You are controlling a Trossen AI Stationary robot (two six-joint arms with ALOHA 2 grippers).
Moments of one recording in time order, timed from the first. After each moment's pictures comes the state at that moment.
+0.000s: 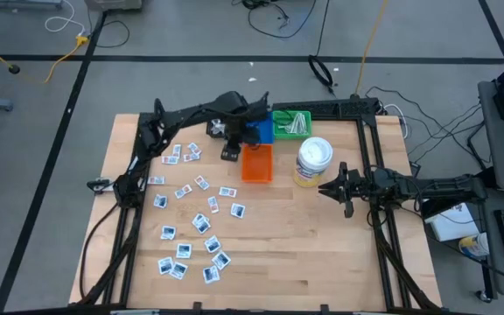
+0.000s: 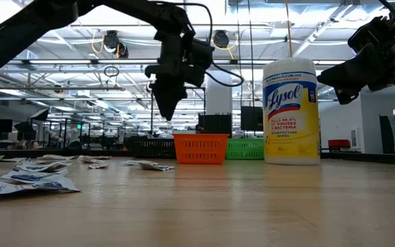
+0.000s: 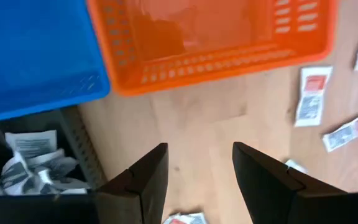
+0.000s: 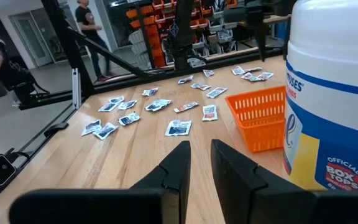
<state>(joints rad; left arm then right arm) 0.45 2.20 2.07 -1.50 0.08 0.63 0.01 0.16 0.01 0.04 0.00 0.22</state>
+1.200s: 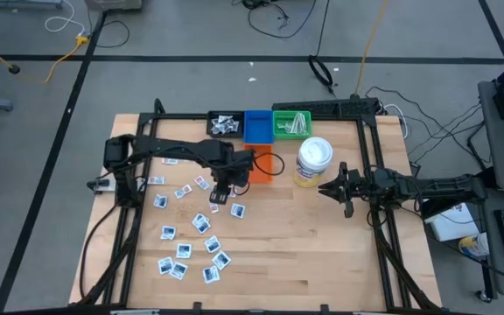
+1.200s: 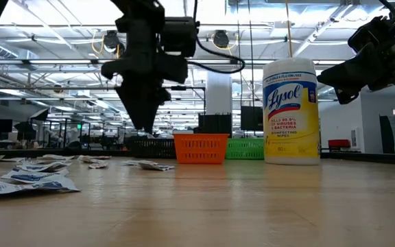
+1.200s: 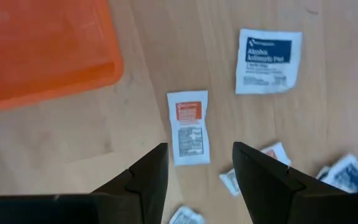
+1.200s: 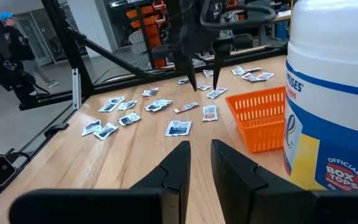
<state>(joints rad) 0.15 1.85 1.38 -1.03 0.11 0.36 0.01 0.16 0.01 0.04 0.00 0.22</state>
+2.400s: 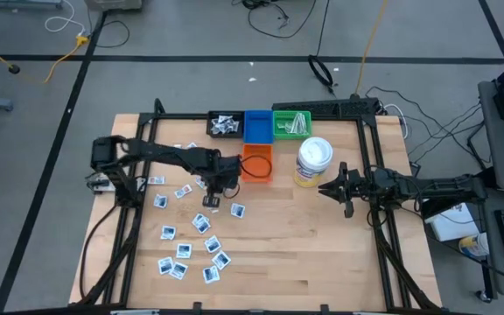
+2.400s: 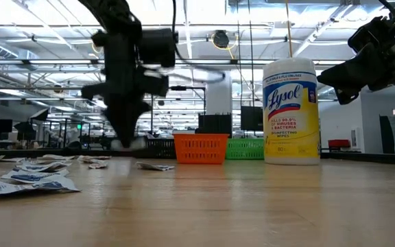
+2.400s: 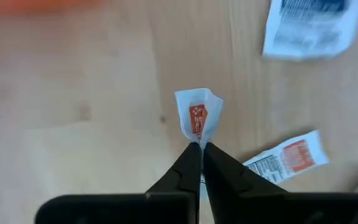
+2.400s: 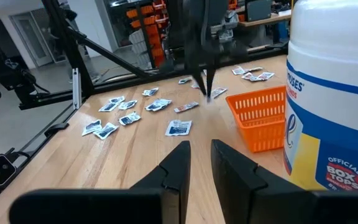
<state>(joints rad) 0.15 1.74 1.09 -0.75 0.05 0.29 0.01 0.16 0.01 0.04 0.00 0.22</state>
